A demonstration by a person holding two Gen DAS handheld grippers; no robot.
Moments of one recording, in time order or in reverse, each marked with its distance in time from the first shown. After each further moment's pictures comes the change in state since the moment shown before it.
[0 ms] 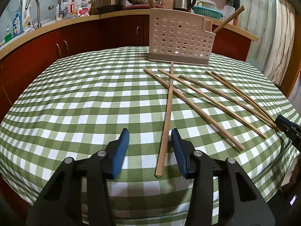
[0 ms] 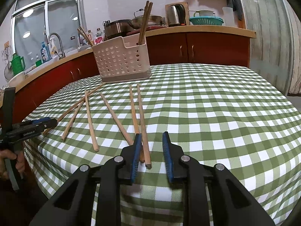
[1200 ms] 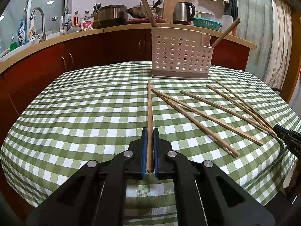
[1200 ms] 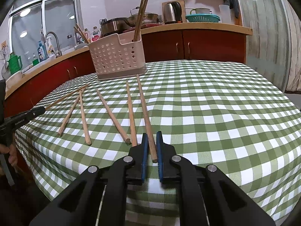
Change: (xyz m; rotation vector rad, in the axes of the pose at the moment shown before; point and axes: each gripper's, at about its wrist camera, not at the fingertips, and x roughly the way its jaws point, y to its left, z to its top) left arm -0.023 0.003 0.006 0.012 -0.100 0.030; right arm -0.003 -0.004 -0.007 0.016 0.012 -0.026
